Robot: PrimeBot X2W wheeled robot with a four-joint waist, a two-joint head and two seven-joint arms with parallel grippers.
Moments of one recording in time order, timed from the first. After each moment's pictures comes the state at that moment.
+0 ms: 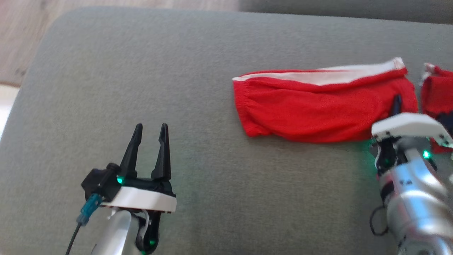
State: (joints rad) left arm -0.21 0.04 -0.24 0.32 -0.40 -0.12 -0.26; right arm -0.77 -0.07 -0.33 1.22 0.49 0.13 -0.24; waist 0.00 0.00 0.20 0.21
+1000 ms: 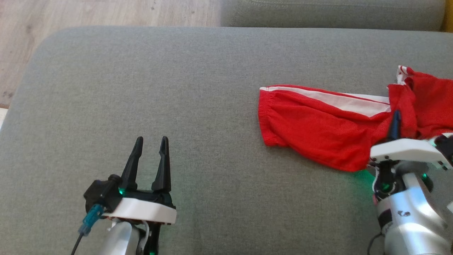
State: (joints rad) left arm -0.16 0.04 -0.23 0.32 -0.39 -0.12 -0.26; right arm -0.51 -0.06 -0.16 0.89 0.69 0.13 -0.25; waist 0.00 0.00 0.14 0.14
